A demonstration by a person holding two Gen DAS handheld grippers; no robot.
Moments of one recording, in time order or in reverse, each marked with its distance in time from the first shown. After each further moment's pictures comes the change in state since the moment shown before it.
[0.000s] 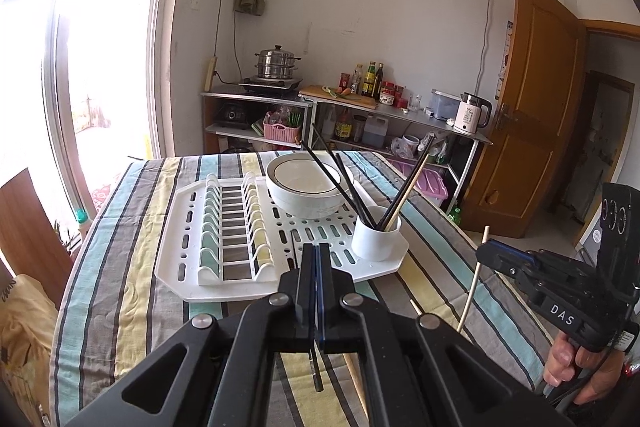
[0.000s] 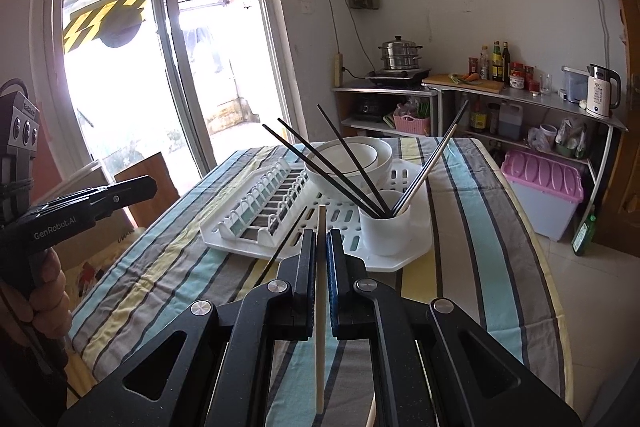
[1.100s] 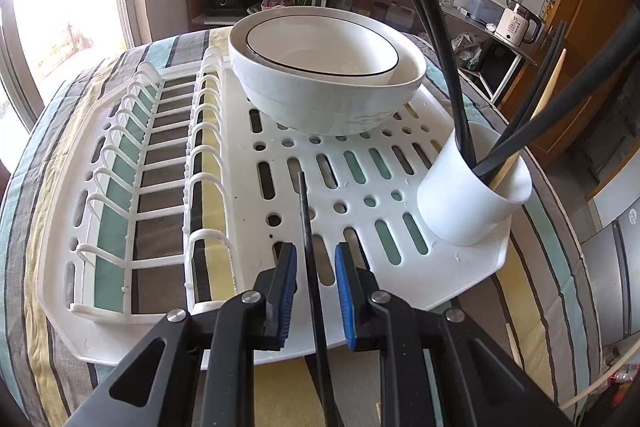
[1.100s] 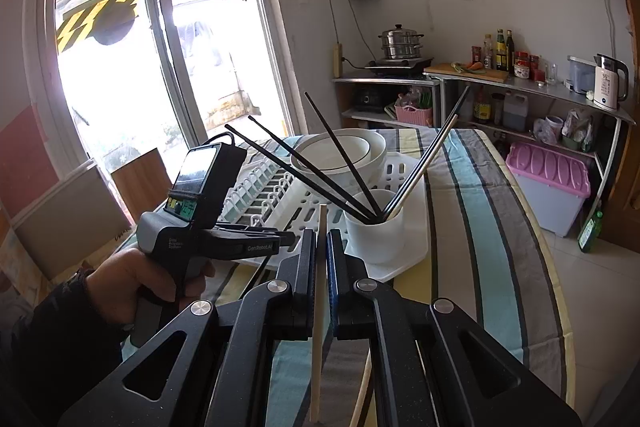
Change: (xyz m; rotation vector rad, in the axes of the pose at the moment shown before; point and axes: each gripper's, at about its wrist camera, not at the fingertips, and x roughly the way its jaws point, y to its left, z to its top) left arm 0.240 0.019 -0.010 -0.017 0.414 0.031; right arm 0.028 -0.024 0.009 0.010 0.029 0.018
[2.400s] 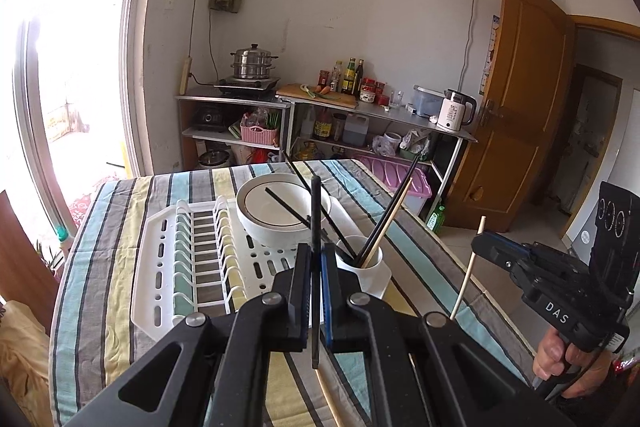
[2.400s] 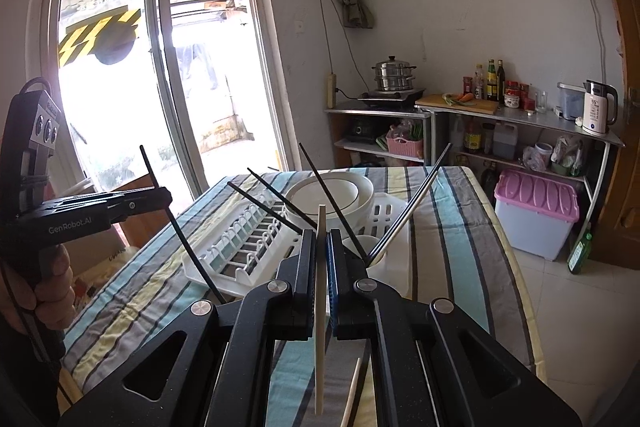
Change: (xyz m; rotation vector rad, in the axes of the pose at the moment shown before) left arm -0.224 -0.030 -0.018 0.075 -0.399 -0.097; right arm -0.026 -0.003 0.033 -0.024 -0.110 -0.039
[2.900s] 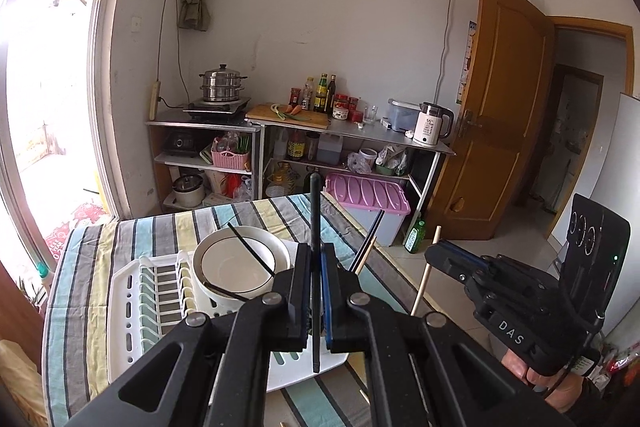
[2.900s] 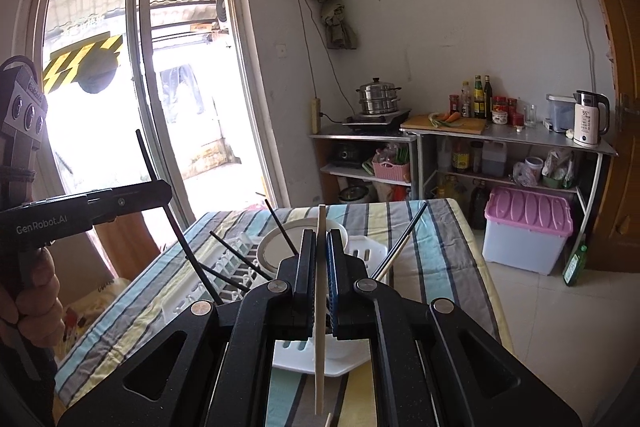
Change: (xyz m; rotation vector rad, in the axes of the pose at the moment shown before) left arm 0.035 -0.042 0.073 0.047 -0.038 -0.072; right arm 0.021 -0.035 0.049 0.043 -0.074 -0.031
